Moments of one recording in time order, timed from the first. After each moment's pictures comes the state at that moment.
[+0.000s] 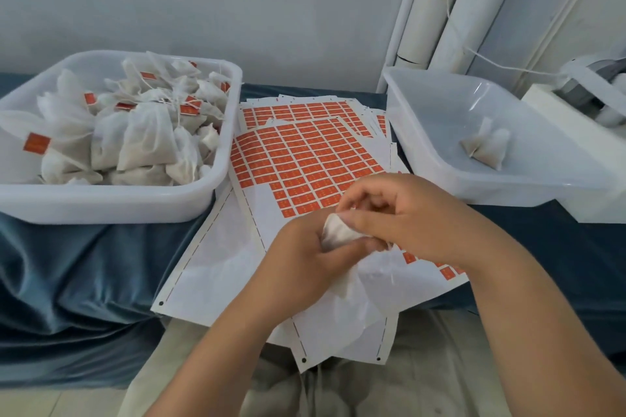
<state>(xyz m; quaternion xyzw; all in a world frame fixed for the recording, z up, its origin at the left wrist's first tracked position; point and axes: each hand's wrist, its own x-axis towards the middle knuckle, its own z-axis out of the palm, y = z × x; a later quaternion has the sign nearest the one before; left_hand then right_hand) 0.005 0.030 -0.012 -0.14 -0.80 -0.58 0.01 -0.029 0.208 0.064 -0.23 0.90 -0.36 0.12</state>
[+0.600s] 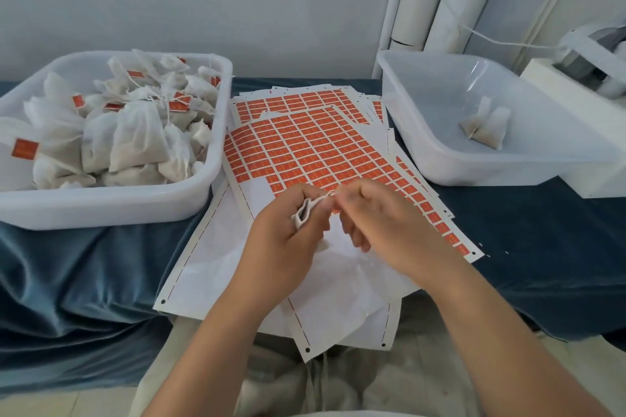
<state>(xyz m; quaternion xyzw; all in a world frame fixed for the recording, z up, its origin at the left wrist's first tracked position) 0.004 0.018 -0.012 -0.09 -0.80 -0.59 0.08 -0.016 0.190 0.010 -0.14 0.84 -0.51 0.08</state>
